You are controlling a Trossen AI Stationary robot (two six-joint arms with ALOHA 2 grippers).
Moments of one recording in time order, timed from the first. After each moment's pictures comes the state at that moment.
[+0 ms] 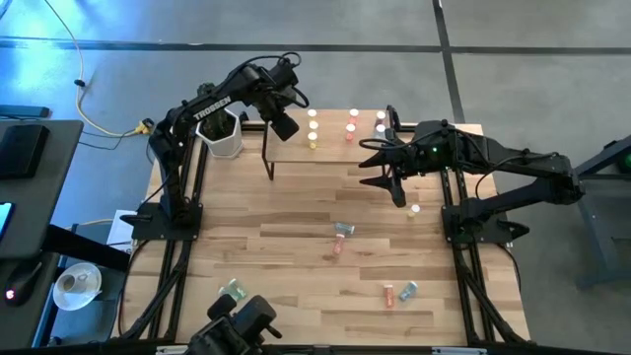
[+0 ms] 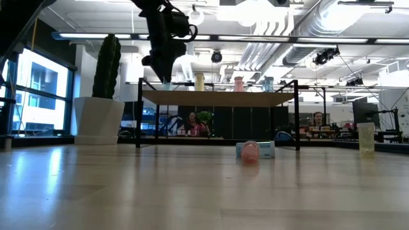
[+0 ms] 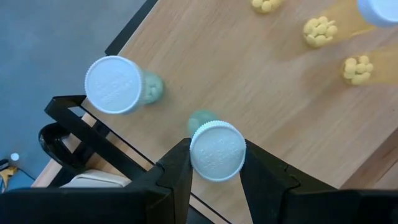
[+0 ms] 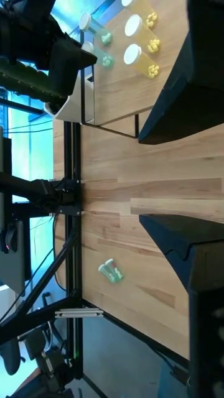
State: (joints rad) left arm 0.79 1.91 1.94 -1.33 -0.04 0.00; right arm -0.12 1.12 1.25 -0.54 -0.15 -0.05
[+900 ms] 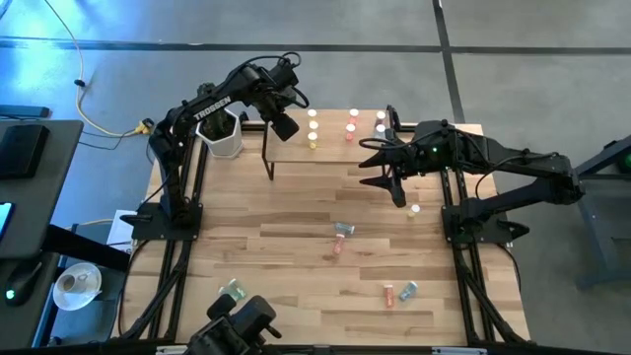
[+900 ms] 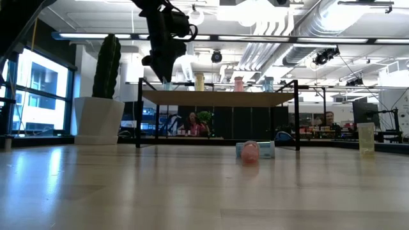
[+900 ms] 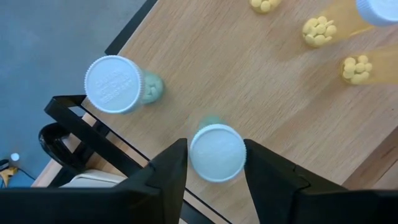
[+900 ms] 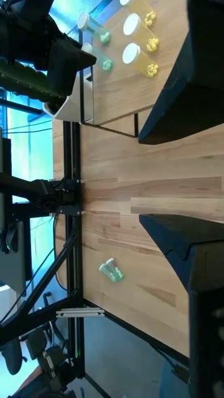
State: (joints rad) left arm 0.79 1.91 1.94 -1.33 -0.04 0.00; right arm -0.12 1.12 1.25 -0.54 -0.15 -0.04
